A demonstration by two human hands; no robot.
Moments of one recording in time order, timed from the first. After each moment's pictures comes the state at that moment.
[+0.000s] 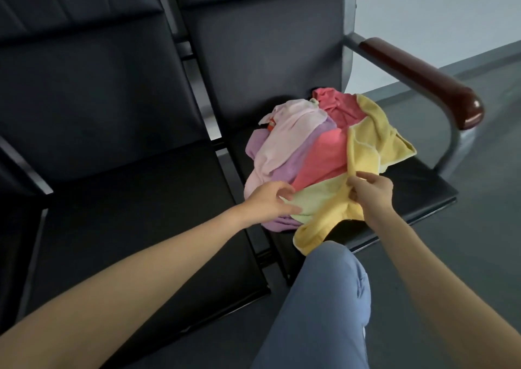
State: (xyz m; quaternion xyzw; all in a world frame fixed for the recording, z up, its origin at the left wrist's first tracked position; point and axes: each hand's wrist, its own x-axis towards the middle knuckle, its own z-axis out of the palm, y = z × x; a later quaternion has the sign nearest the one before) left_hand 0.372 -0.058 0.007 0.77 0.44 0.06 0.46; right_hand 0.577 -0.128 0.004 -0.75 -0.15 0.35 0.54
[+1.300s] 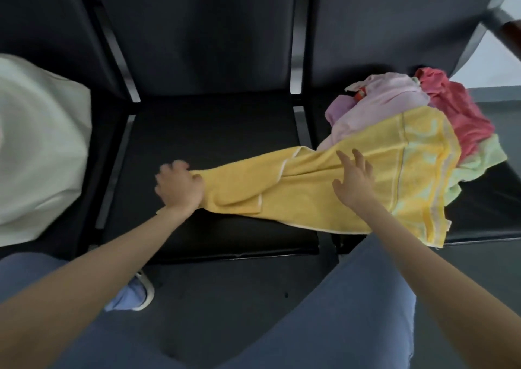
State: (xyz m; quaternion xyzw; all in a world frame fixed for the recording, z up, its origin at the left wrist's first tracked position) left_hand 0.104 -0.099 -0.051 0.48 0.85 0.16 0.15; right_hand 0.441 -0.088 -0.057 -0.75 -0.63 0.17 0.09
